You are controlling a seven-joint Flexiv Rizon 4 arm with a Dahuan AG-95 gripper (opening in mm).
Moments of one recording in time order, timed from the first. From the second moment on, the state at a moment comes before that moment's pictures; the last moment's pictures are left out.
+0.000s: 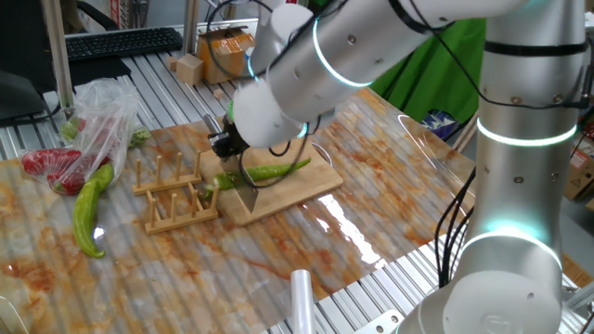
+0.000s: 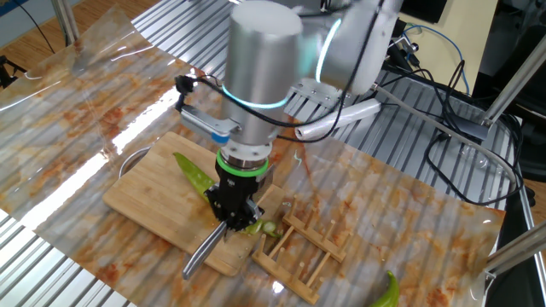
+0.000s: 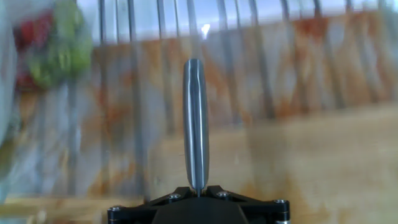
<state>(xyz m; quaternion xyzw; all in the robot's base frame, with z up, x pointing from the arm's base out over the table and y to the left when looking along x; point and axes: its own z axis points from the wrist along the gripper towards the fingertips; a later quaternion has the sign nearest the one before) 0.613 0.047 0.038 0.04 0.99 0.02 0.14</state>
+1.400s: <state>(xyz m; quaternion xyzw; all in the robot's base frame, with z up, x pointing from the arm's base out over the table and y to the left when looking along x) 0.626 0.048 0.040 0.05 0.98 0.03 0.17</state>
